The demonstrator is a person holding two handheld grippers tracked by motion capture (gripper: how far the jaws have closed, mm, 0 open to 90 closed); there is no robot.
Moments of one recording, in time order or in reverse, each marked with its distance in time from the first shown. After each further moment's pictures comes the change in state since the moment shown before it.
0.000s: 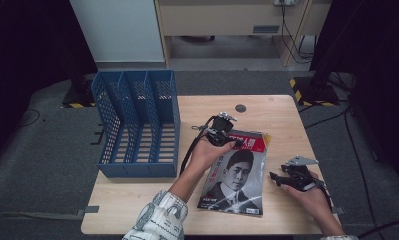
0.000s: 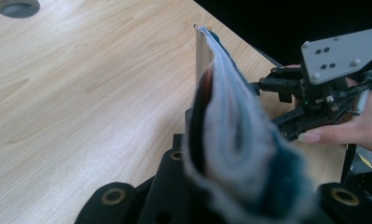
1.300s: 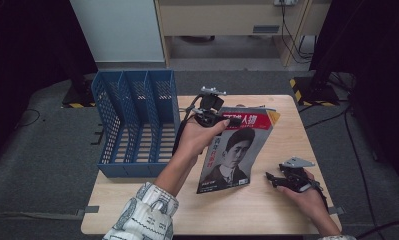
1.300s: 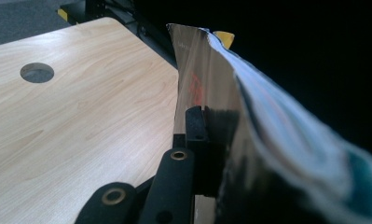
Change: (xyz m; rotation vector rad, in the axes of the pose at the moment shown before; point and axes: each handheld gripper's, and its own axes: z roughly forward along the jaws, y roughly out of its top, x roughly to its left) left arm -0.015 0.041 -0.080 -0.168 -0.072 -0.050; right arm 0.008 -0.001 0.006 -0.041 -0.005 -0.027
